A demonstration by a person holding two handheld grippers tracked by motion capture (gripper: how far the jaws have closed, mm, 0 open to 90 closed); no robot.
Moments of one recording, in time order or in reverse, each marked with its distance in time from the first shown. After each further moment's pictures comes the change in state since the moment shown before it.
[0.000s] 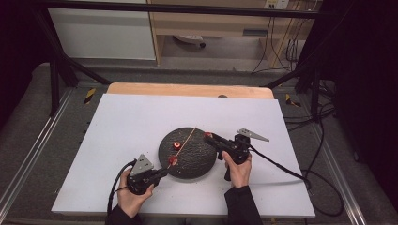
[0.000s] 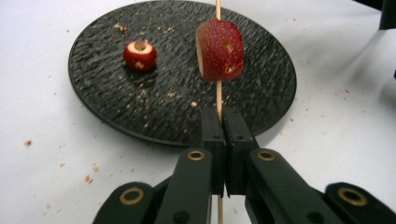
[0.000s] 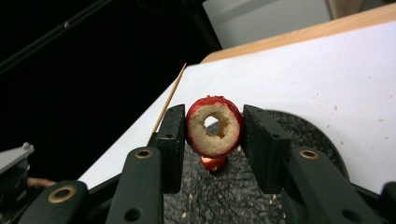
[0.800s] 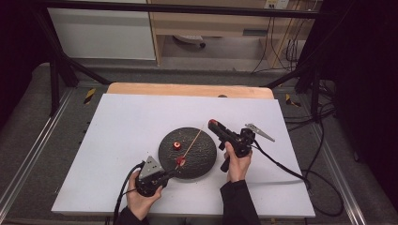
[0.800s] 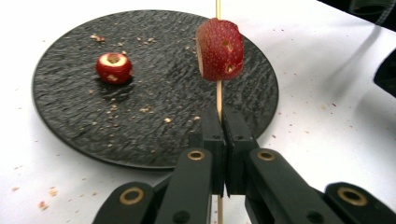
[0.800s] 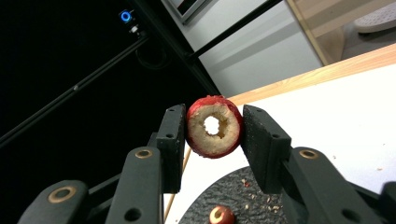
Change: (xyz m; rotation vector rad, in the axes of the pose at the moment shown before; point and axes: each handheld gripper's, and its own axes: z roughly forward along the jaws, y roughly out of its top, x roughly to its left) left arm -0.019 0.002 0.014 -0.025 -0.010 0.004; right arm -0.001 0.016 0.002 -0.211 -0.007 0.091
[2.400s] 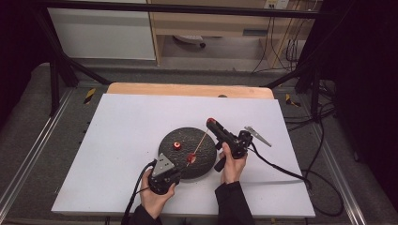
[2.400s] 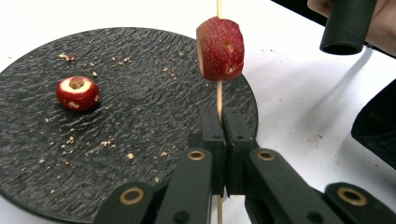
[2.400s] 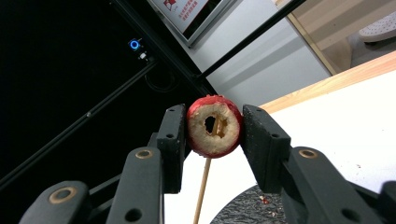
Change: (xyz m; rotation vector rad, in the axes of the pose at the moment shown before) left arm -0.020 0.014 0.023 -0.045 0.003 -0.034; right arm 0.003 -0.011 0.004 -0.099 0.034 0.068
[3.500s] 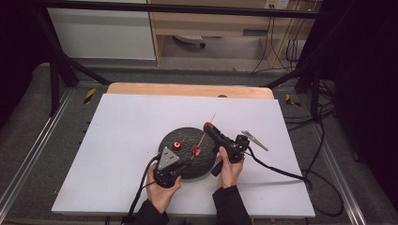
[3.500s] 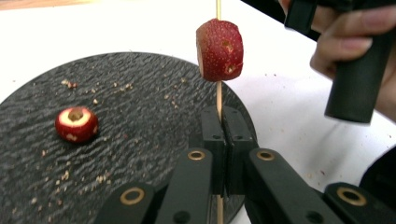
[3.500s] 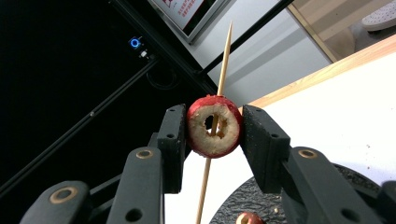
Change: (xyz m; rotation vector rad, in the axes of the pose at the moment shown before) left arm -0.005 0.024 0.012 -0.030 0.031 -0.025; right arm 0.002 -0.016 -0.002 0.013 0.001 0.030
